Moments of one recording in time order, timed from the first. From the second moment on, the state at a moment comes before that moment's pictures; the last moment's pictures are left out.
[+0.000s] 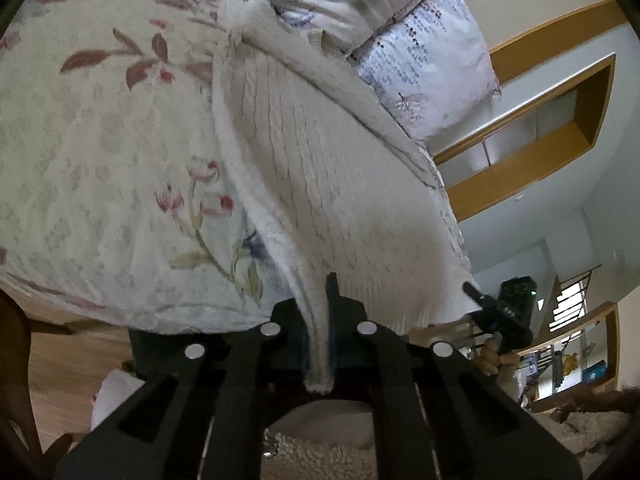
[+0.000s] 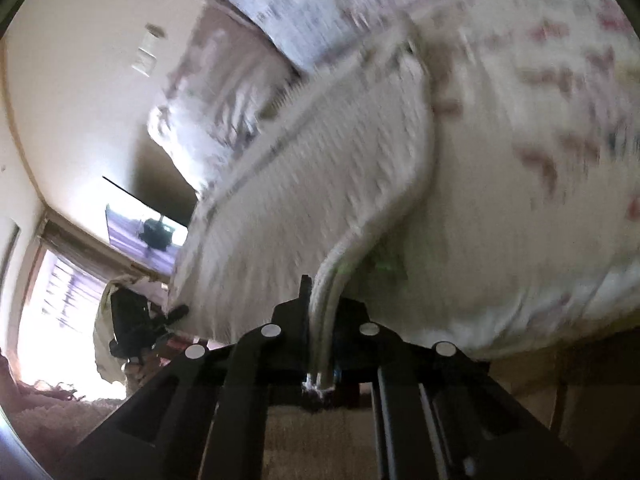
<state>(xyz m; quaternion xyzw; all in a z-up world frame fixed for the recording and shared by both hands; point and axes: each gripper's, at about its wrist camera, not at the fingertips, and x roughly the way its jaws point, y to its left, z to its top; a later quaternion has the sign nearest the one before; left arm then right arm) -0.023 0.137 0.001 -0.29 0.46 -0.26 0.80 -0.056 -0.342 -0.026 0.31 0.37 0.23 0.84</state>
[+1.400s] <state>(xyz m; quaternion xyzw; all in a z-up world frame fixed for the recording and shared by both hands) 0.282 0.125 0.045 -0.23 0.41 -0.11 0.88 0.203 -0.327 0.017 0.20 0.31 0.00 0.93</state>
